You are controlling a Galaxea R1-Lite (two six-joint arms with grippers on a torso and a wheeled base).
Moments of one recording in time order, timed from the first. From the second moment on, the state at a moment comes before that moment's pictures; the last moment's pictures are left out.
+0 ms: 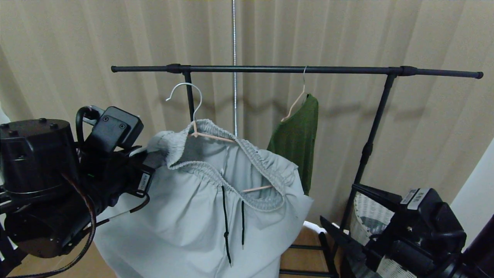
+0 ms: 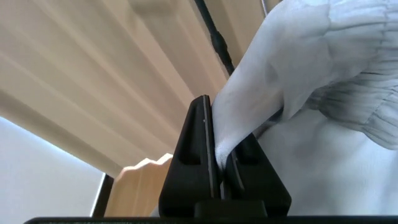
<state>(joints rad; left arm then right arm) -0.49 1.43 -0.60 -0.63 0.50 0.40 0.64 1.61 -0.06 -1.45 -0.04 -0.19</state>
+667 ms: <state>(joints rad) -0.59 1.50 -0.61 -0.63 0.58 0.26 0.78 1.64 -0.11 -1.56 -0.04 -0.15</state>
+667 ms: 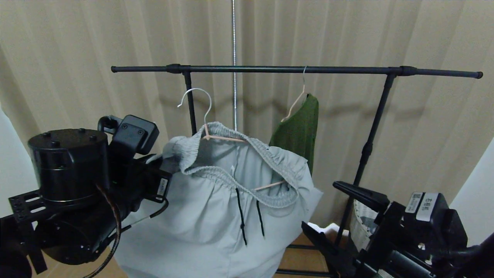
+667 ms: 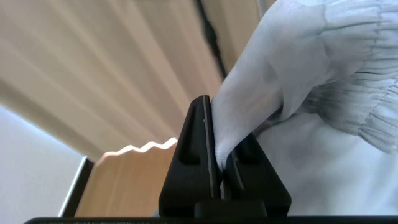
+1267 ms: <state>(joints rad) -0.66 1.55 -0.61 -0.66 0.59 0.32 0.77 1.77 -0.62 -1.09 -0.05 -0.30</state>
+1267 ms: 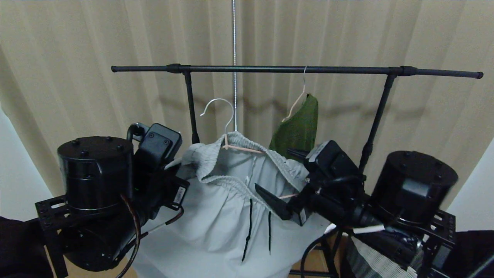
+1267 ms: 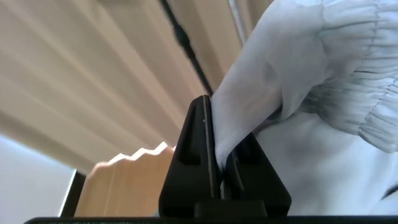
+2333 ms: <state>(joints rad) -0.67 1.51 -0.60 -0.67 0.58 0.35 0.69 1.81 -0.89 -0.78 -0.09 -0.47</state>
